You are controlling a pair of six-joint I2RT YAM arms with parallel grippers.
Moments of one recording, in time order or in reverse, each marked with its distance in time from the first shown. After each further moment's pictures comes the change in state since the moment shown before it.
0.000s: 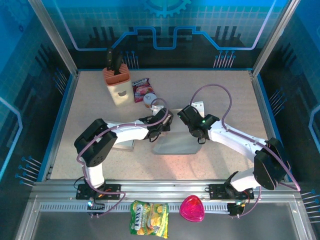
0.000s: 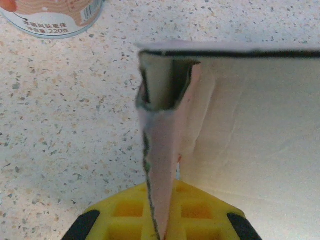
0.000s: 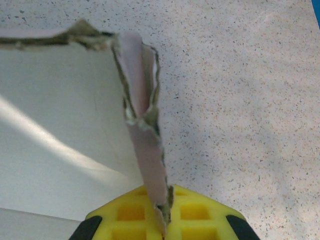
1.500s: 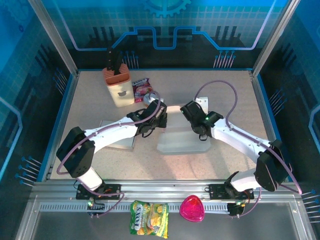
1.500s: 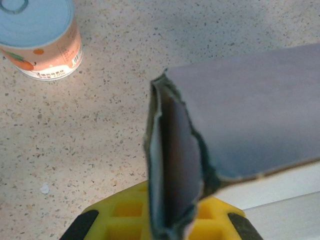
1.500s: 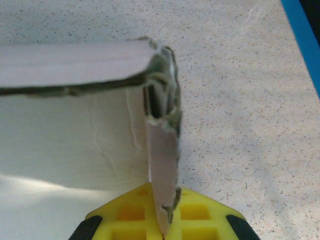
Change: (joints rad) left arm 0.034 -0.214 0.021 -0.156 0.149 0.202; right arm -0.043 -0.022 0.032 -0.001 0.026 0.023
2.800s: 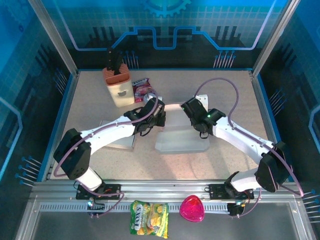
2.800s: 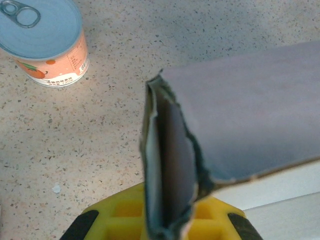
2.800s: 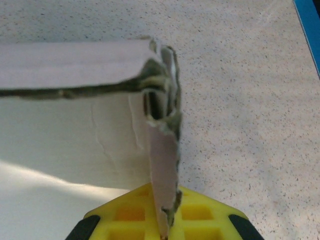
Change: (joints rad) left arm 0.014 -0.032 0.032 -0.056 0.015 0.031; right arm -0.005 -0.003 0.073 -0.071 -0.038 -0.017
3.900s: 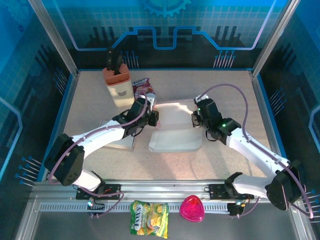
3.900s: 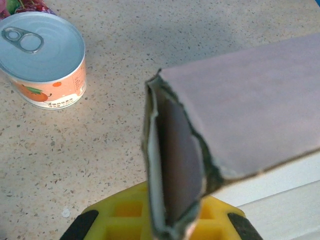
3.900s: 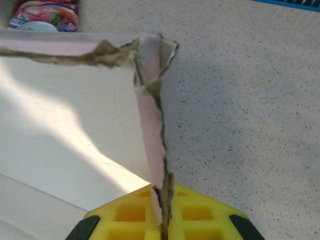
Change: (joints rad) left arm 0.106 -0.106 -0.182 0.222 0.161 0.128; right arm -0.090 -0.208 -0.179 0.303 -0.350 -0.292
